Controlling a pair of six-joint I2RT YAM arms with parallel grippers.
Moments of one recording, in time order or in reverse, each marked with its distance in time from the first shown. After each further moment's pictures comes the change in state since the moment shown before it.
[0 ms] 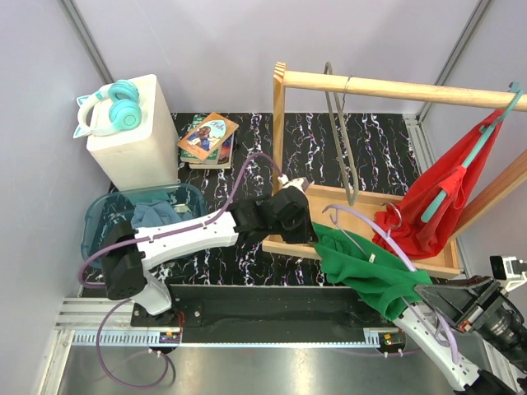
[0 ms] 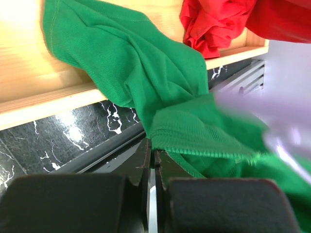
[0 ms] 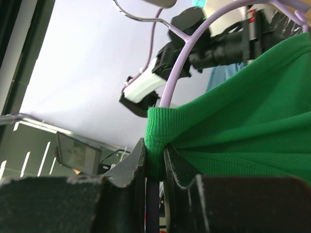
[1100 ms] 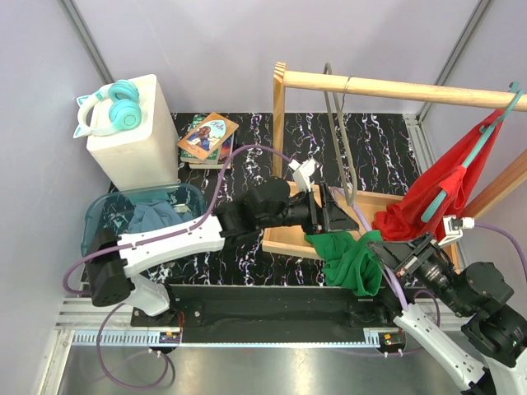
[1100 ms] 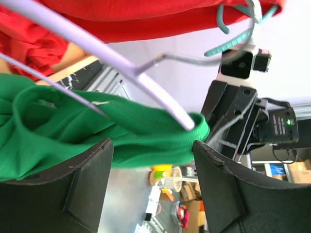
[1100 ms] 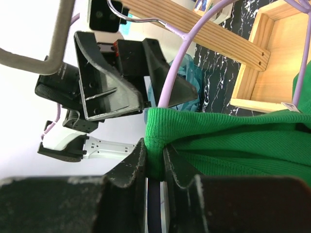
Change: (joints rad) left arm -0.009 -0.131 -0.068 0.537 0.259 -0.127; right arm 0.000 0.134 -0.318 0.209 0.143 -0.149
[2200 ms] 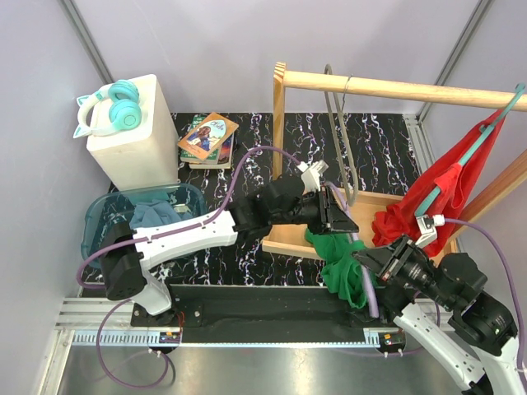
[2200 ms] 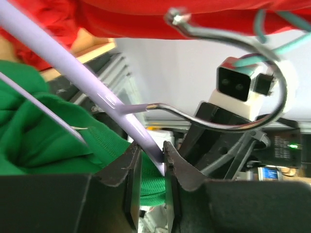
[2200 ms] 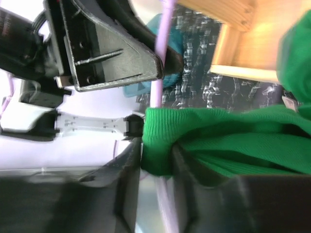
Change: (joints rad) left arm 0.006 0.115 0.090 -0.066 0.017 -0.050; right arm 0.000 0.005 -0.096 -0.029 -0.122 -0.019
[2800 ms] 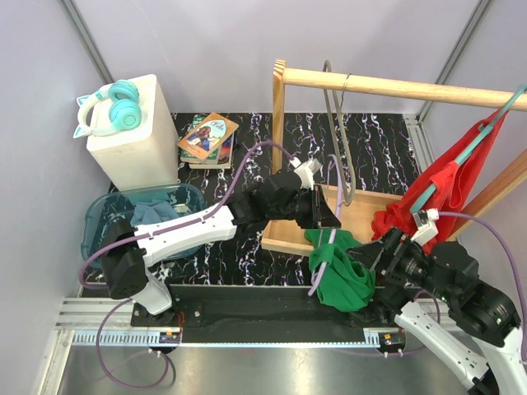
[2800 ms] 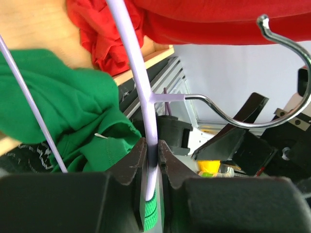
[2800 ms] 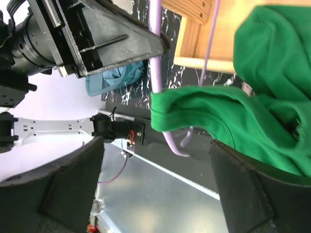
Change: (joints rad) left arm 0.067 0.007 -0.014 -0.154 -0.031 0.216; right arm 0.000 0.117 0.096 -0.180 0.075 -0.084
